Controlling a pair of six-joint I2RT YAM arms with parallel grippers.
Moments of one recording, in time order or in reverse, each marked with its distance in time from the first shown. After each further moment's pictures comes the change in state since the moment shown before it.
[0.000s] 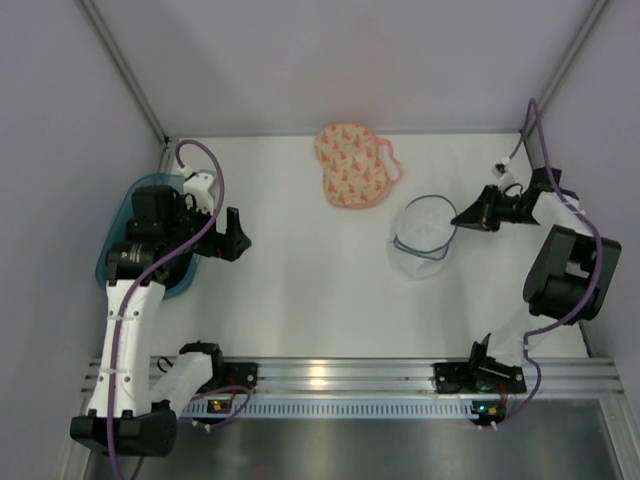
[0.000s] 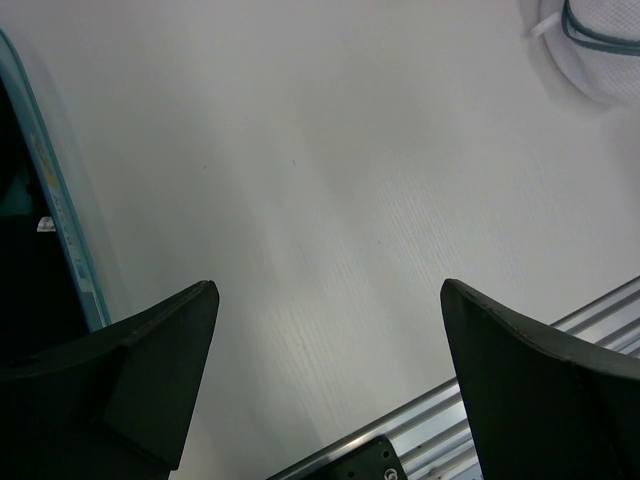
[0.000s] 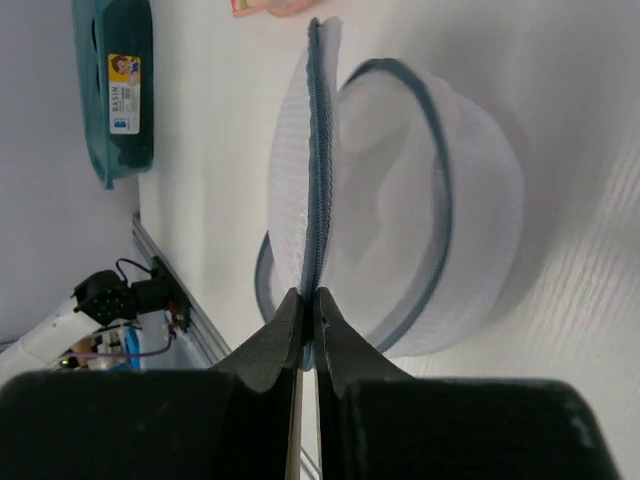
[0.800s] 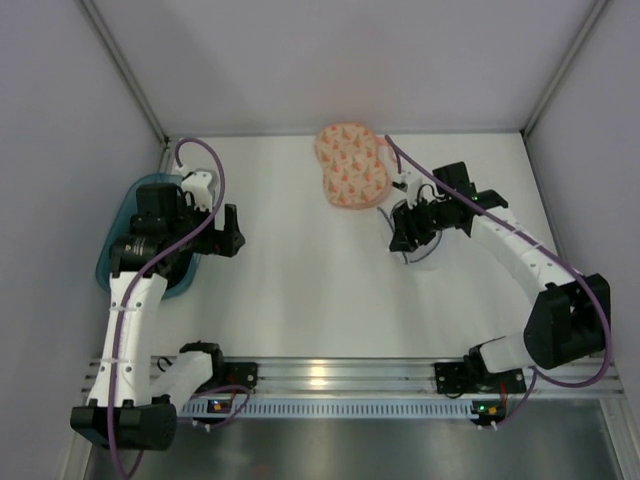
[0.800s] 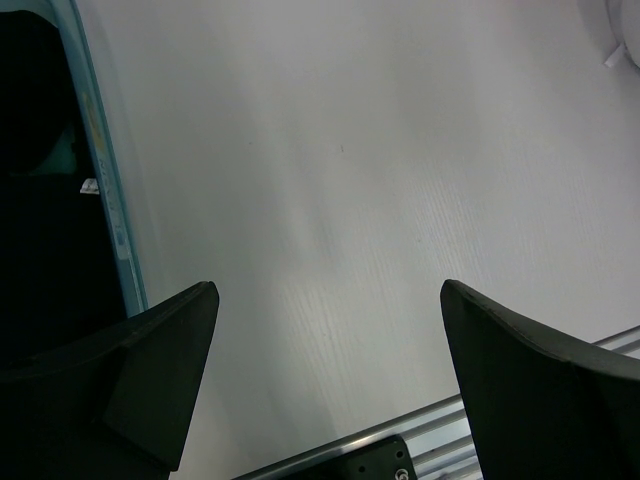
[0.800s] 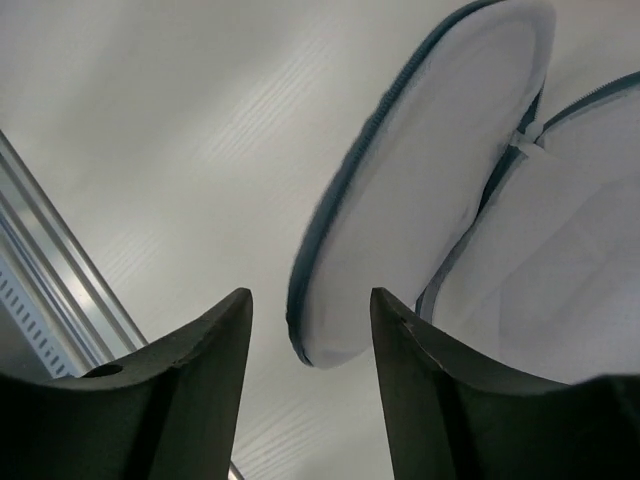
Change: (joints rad) left arm 0.000 0.035 -0.006 0.000 -0.125 -0.025; right arm 0.641 -0.331 -0.046 0.008 0.473 -0.175
